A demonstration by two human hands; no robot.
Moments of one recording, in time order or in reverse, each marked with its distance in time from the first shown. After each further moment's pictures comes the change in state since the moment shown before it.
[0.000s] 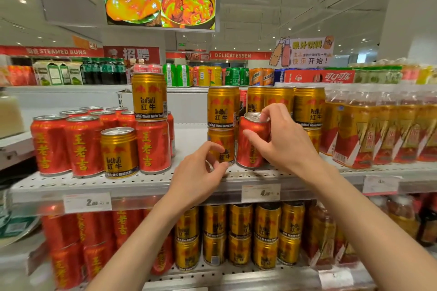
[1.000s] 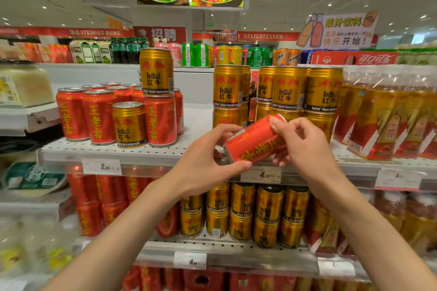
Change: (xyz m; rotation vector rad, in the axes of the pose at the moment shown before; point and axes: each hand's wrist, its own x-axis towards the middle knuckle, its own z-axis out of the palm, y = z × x) left_hand -0.029 0.039 -0.007 -0.108 -0.136 0.036; right_hand -0.047 0.010 -0.010 0.888 -0.077 0.447
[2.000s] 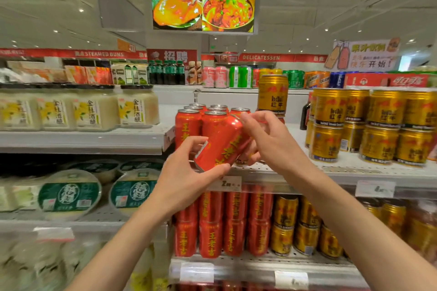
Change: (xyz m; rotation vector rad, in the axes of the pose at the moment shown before) left_hand -0.110 -0.122 -0.226 0.006 0.301 -0.107; right_hand -0.034 -0.112 0.271 0.041 -0.225 -0.094
